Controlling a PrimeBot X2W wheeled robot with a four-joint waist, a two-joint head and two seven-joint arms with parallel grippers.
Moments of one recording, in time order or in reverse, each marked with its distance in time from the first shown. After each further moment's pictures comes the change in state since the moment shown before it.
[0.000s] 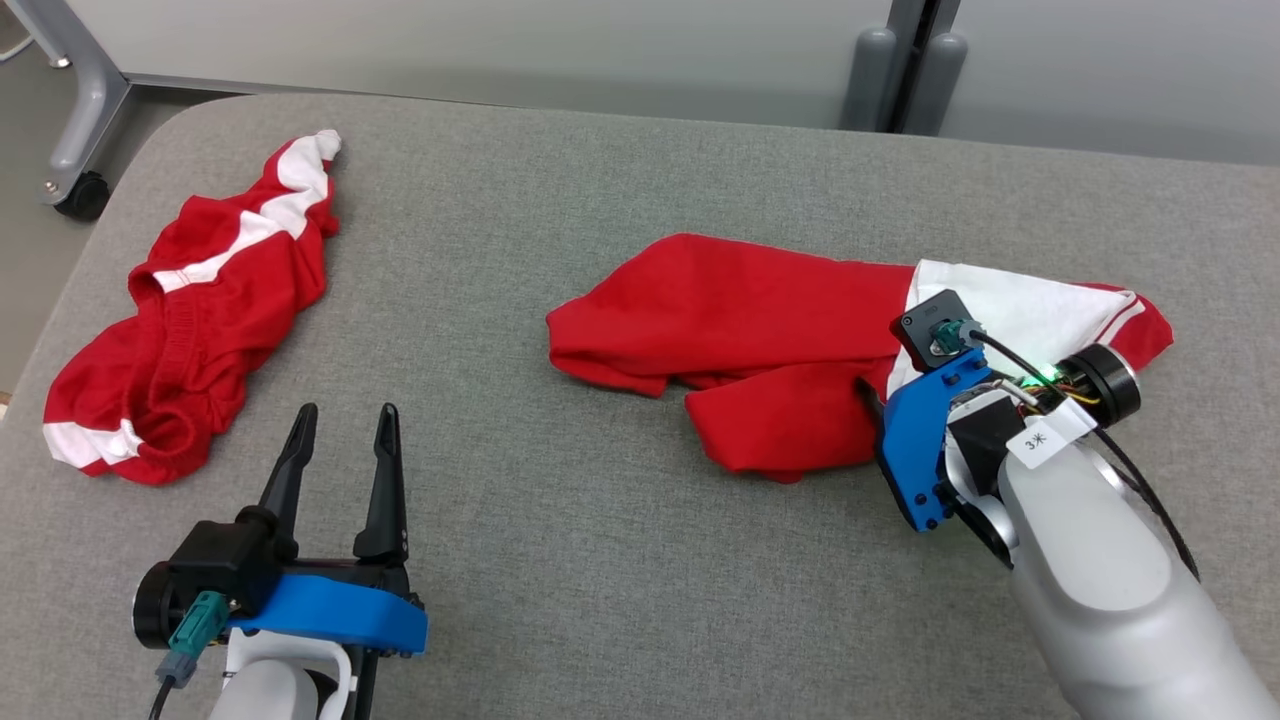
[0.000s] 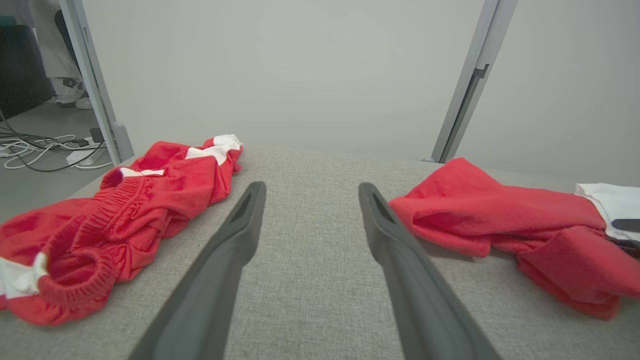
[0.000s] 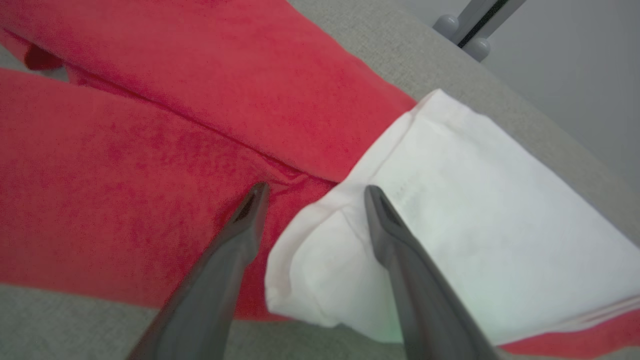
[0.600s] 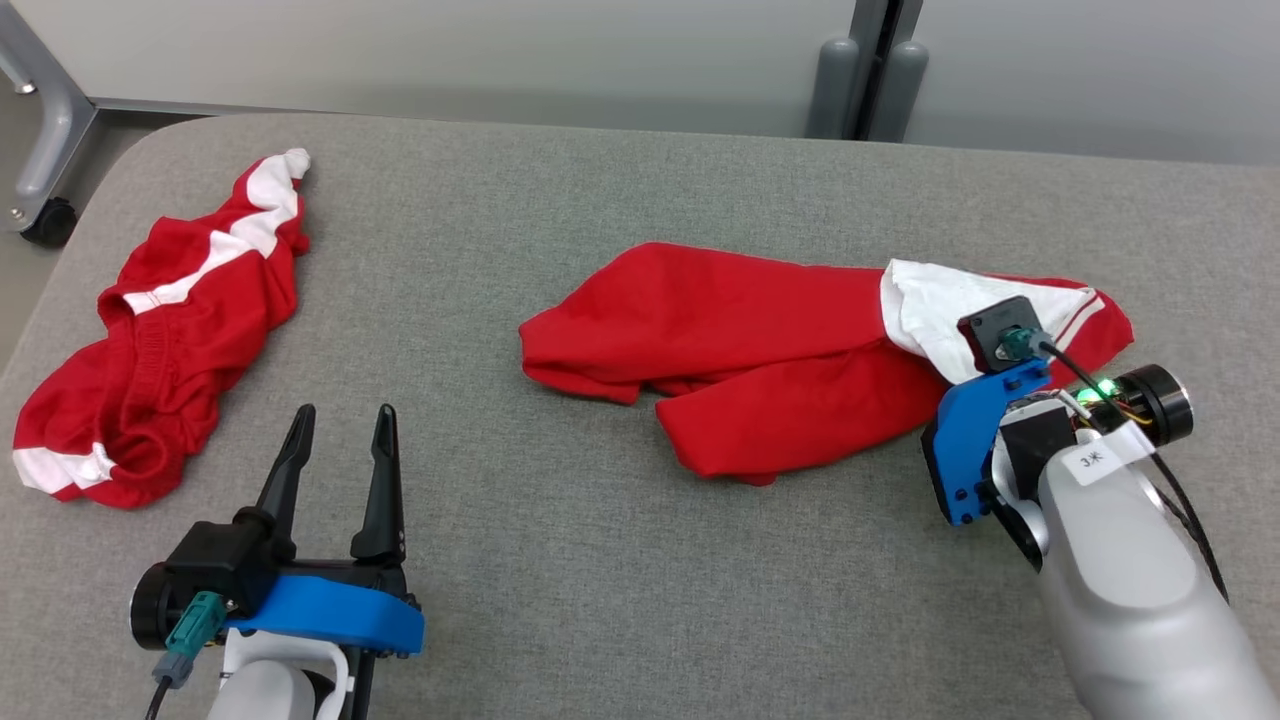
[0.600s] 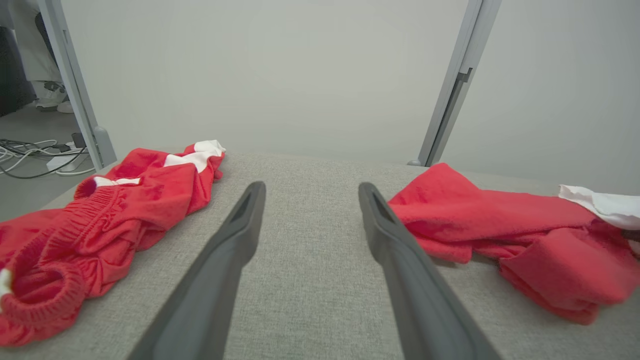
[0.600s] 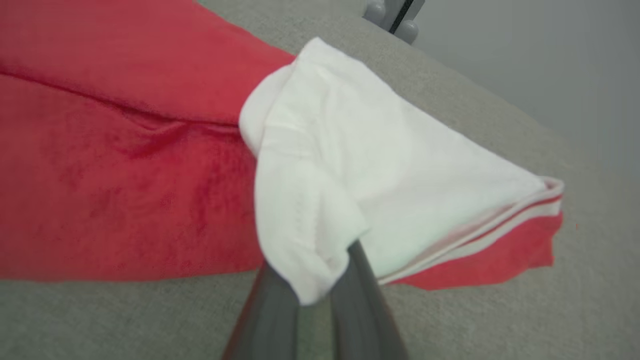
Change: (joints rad) left arm 0.000 -0.007 0.012 0.006 0.007 -0.009 0.000; right arm 0.004 0.033 -0.209 0.112 -0.152 0.000 -0.135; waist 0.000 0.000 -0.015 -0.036
